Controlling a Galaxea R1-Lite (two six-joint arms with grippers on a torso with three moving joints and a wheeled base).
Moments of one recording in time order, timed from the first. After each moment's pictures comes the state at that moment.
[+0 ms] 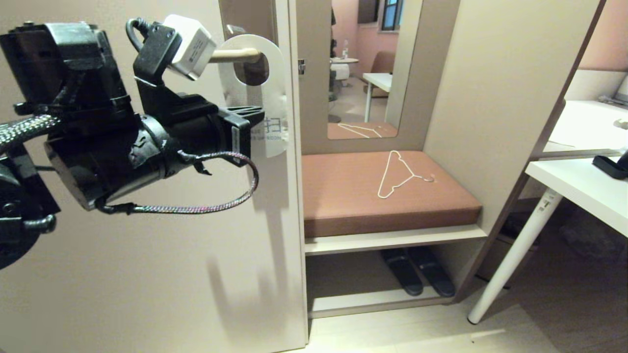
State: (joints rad) left arm -0.57 1.52 -1.05 -0.48 0.01 0.19; right arm 0.00 0.00 -0.06 0.16 0.03 -0.06
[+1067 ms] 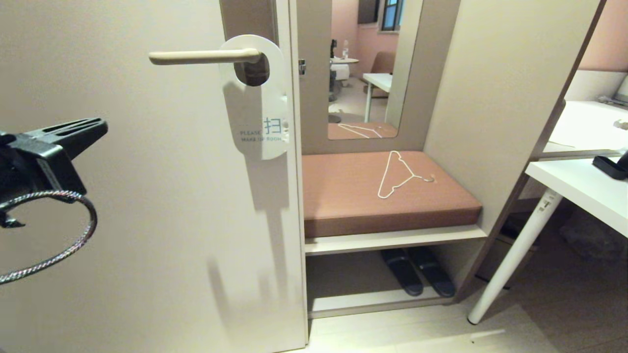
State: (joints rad) left arm -0.25 1.09 -0.70 -0.47 0.05 0.18; right arm 0.00 0.00 -0.06 0.16 0.03 -0.06
